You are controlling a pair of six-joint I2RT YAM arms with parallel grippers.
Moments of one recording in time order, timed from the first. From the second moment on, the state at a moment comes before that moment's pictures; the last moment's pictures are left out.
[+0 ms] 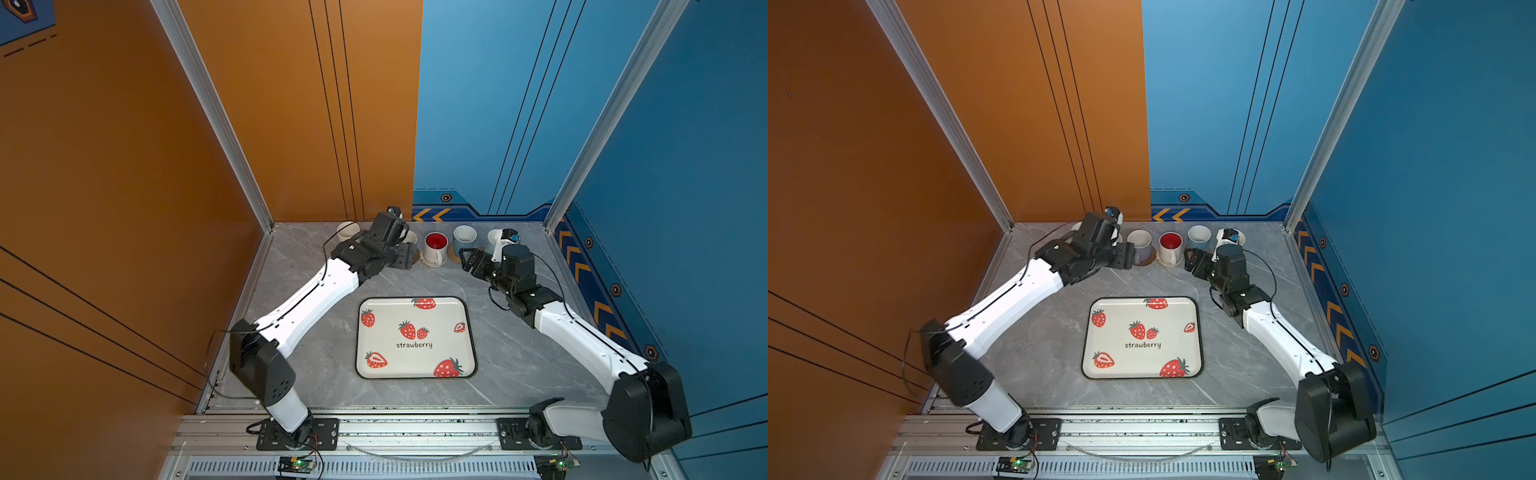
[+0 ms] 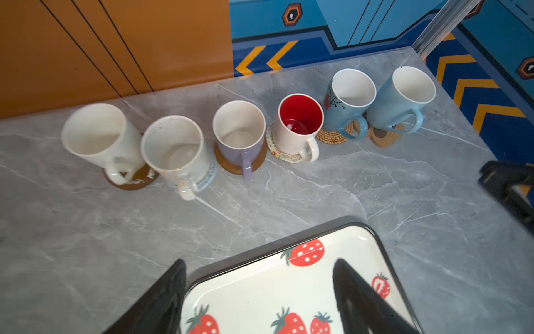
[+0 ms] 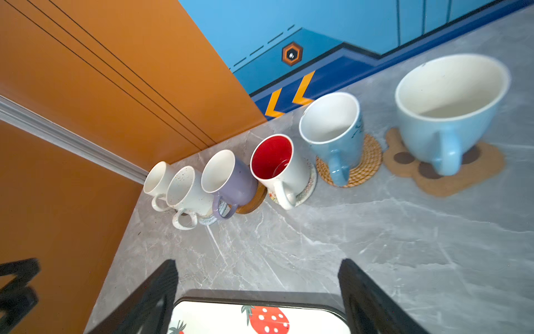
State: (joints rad) left arm -0.62 1.54 1.53 -0.64 -0.24 -0.30; right arm 0.31 1.25 0.91 -0.05 0.00 0.57
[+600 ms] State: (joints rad) left arm -0.27 1.05 0.65 -0.02 -0.47 -0.07; right arm 0.10 1.13 0.60 0.05 0.25 0.19
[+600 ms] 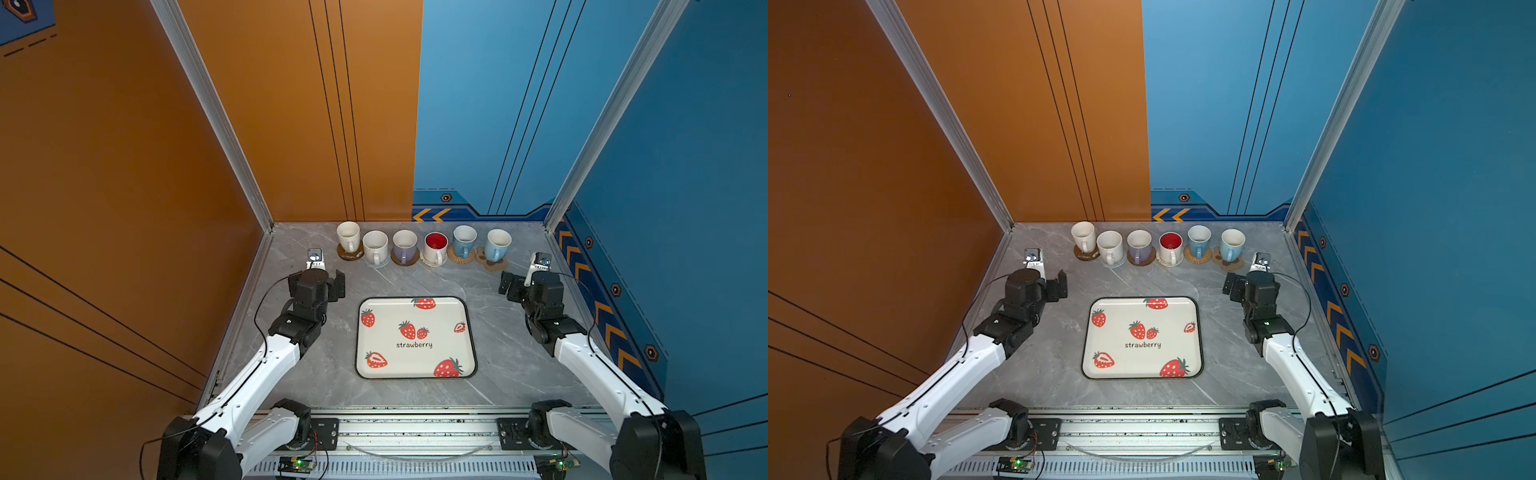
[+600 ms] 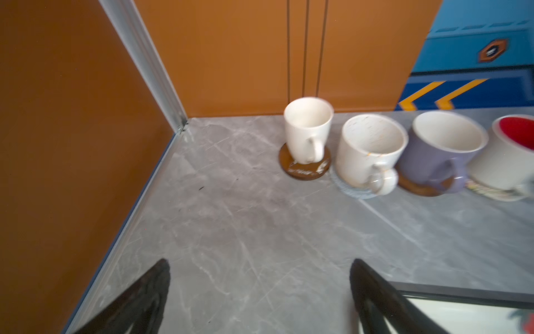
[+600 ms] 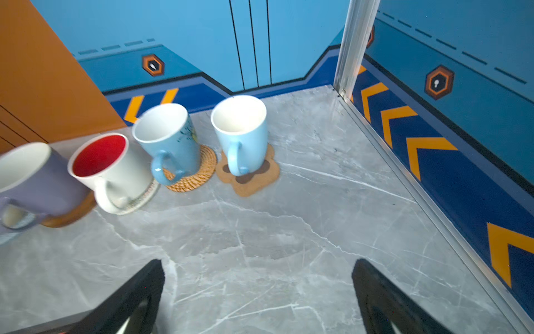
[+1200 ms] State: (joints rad) left arm -0.03 1.30 0.40 0.61 -0.30 -0.03; right arm 0.04 1.48 0.40 0.70 0.19 0.07
